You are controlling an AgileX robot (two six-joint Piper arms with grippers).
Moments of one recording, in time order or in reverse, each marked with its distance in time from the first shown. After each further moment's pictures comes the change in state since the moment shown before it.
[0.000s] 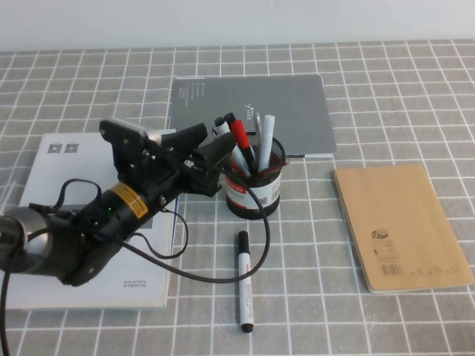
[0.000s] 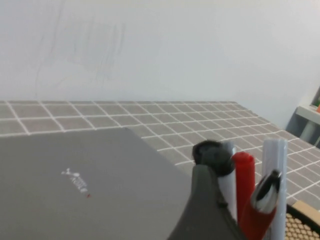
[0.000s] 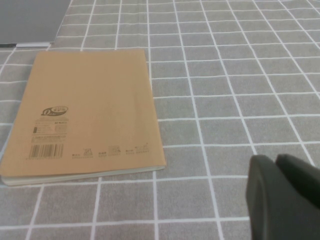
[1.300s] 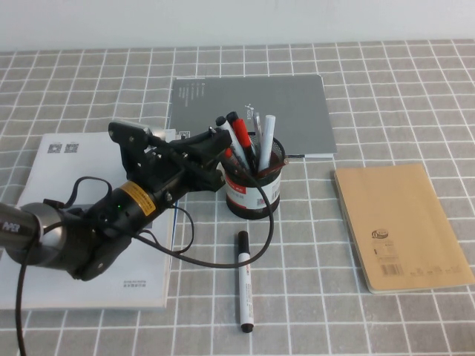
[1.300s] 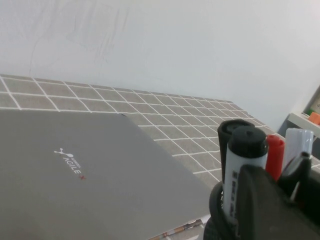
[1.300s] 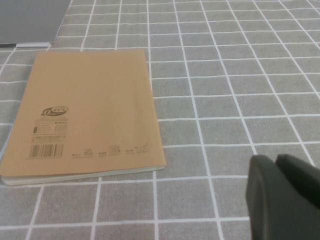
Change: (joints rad) right arm 0.000 0.000 0.000 0.000 0.000 0.000; left arm -0.002 0.070 -0.059 0.010 -0.006 -0.097
